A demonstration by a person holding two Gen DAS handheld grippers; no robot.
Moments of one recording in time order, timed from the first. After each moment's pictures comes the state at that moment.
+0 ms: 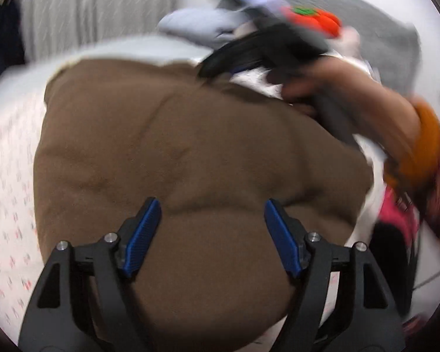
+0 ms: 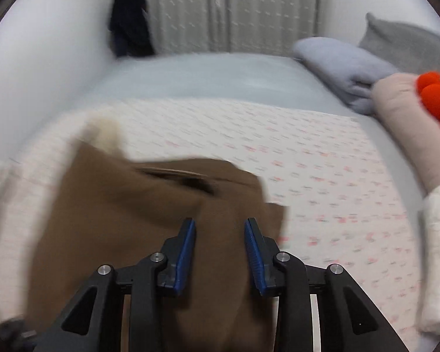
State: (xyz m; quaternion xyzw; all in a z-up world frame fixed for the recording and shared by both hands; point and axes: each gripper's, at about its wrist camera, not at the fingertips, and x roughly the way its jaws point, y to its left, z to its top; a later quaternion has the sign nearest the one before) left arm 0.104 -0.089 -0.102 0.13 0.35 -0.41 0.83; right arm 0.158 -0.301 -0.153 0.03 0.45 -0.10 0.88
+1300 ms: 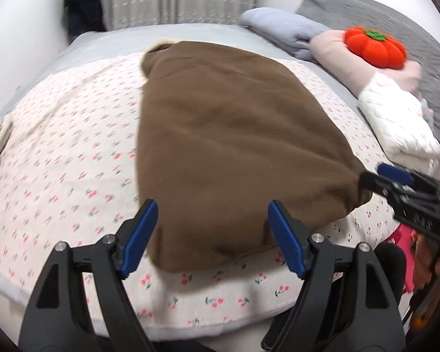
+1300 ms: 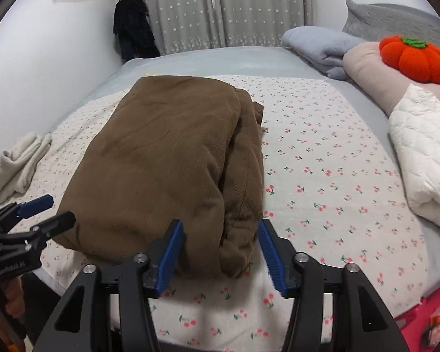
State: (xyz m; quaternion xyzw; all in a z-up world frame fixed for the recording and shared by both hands) left arm 0.059 -0.033 -0.057 0.06 0.42 -0.21 0.88; right arm -0.074 -0.234 -0.107 0.08 0.41 -0.07 0.91
